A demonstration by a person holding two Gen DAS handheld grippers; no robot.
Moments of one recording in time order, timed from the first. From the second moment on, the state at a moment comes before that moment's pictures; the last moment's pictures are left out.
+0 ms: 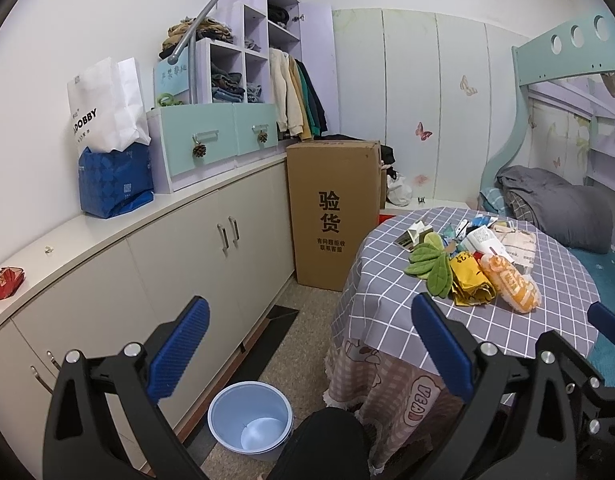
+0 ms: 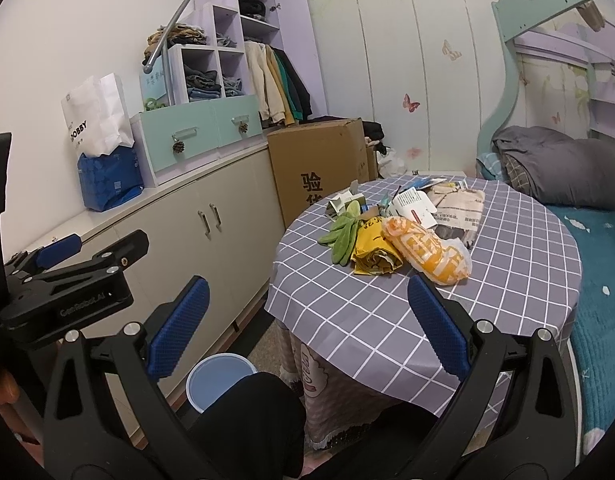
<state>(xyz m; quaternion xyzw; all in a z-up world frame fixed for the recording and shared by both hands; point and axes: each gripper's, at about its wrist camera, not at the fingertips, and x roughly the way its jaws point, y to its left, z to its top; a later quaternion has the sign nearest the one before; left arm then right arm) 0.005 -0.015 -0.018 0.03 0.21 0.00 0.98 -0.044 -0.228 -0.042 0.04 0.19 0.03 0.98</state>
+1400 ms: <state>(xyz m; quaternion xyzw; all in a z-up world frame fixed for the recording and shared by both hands) 0.158 -0.144 -0.091 0.04 0.36 -0.18 0.91 0.132 -0.353 -0.125 -0.04 0.35 -0.03 0.93</state>
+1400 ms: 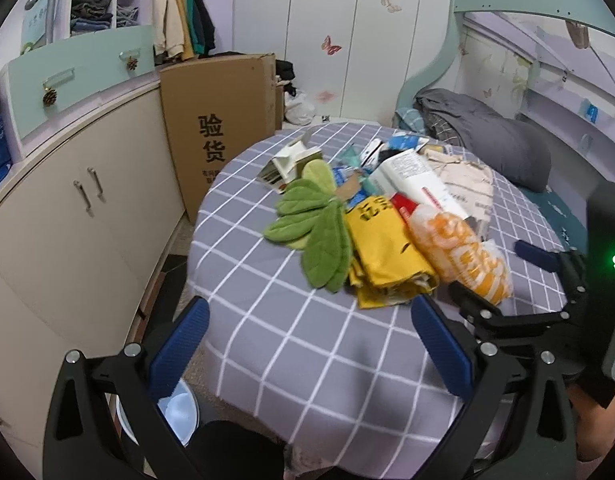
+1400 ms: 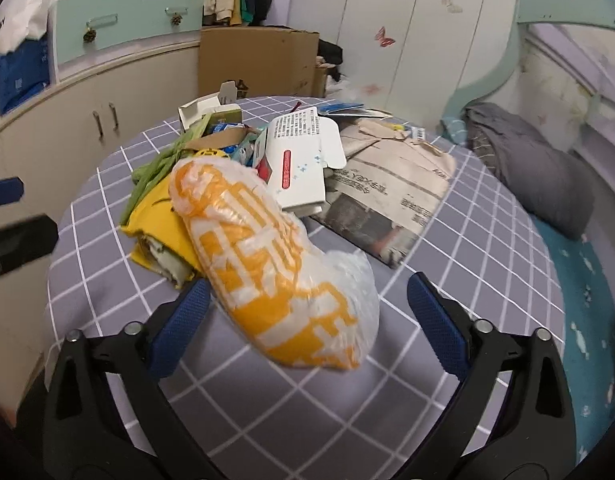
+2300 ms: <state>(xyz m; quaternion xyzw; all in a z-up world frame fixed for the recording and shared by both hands) 0.176 -0.263 -0.110 0.21 0.38 -0.20 0.88 0.077 -0.414 -0.121 0.17 0.28 -0.03 0.94</state>
